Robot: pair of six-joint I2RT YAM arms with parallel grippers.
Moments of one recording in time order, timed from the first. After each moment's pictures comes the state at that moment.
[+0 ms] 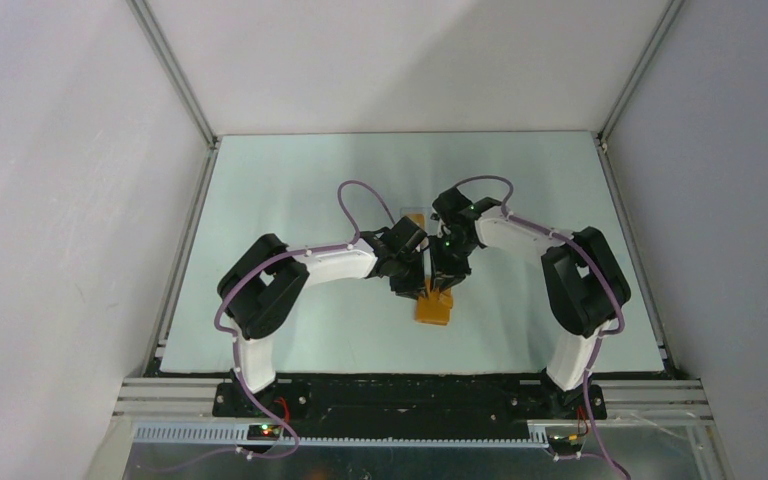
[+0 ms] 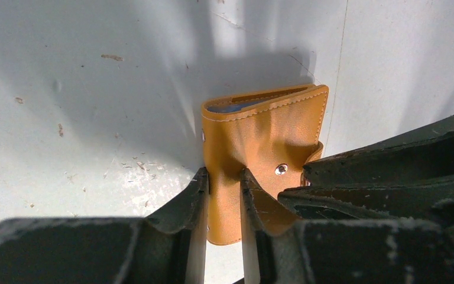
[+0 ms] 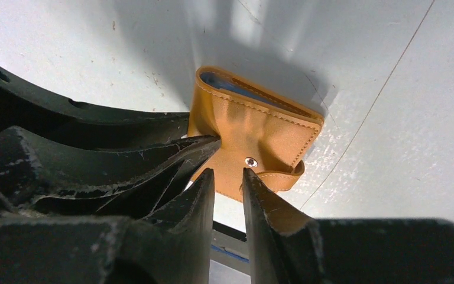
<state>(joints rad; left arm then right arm) -0.84 1.89 1.17 -0.36 0.16 -0.83 0.57 1.81 1.25 -0.78 -0.31 0.48</state>
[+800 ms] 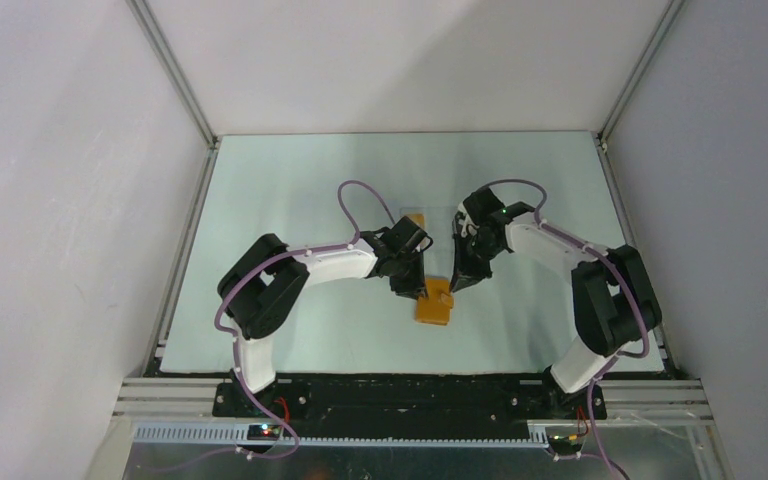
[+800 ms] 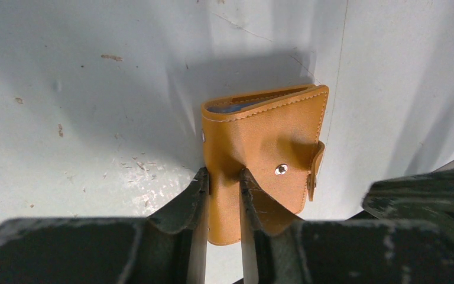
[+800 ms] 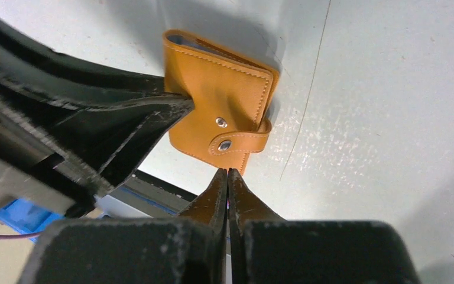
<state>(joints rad) -0.84 1.89 1.17 -0.36 0.16 -0.83 0.45 1.63 1.11 -0.76 -0.38 0.45</state>
